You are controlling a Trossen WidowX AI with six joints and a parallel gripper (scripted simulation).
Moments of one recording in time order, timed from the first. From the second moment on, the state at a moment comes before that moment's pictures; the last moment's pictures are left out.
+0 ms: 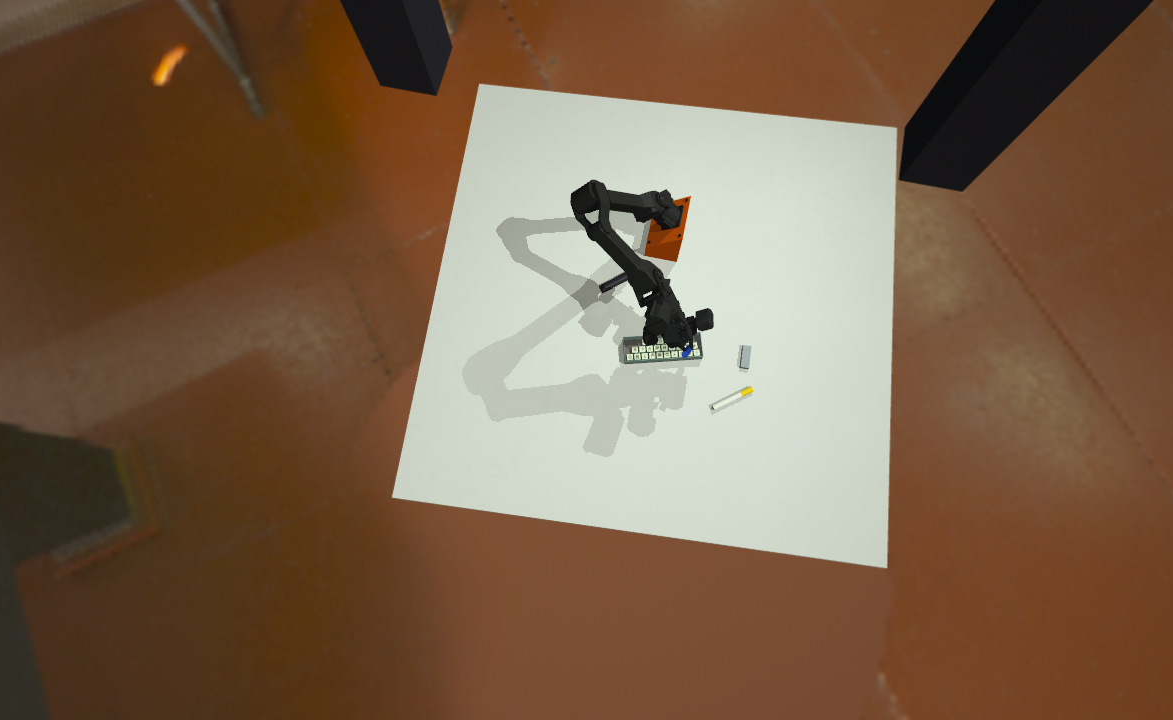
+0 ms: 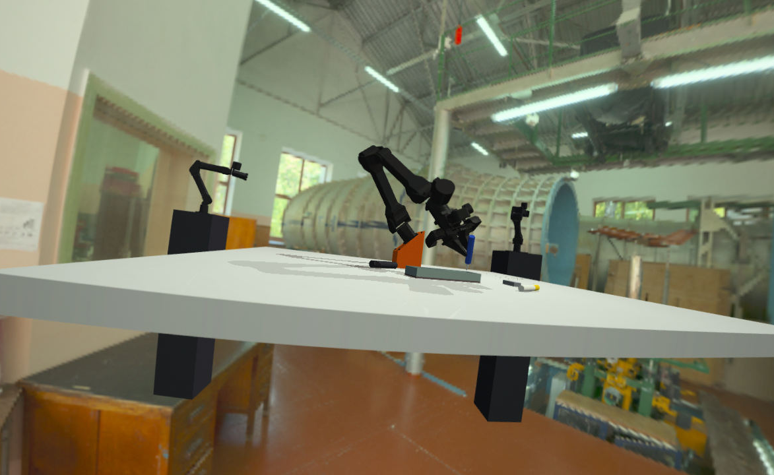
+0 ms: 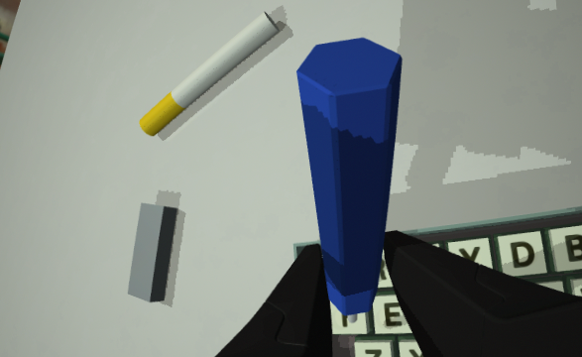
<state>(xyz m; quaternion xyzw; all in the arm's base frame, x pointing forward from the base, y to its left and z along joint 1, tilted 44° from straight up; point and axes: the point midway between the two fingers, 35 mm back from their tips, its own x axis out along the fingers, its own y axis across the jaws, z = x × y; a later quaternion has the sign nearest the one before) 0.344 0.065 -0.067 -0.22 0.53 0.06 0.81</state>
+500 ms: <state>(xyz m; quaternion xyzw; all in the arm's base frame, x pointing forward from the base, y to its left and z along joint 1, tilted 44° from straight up) 0.348 0.034 -0.013 -0.31 0.39 0.06 0.86</state>
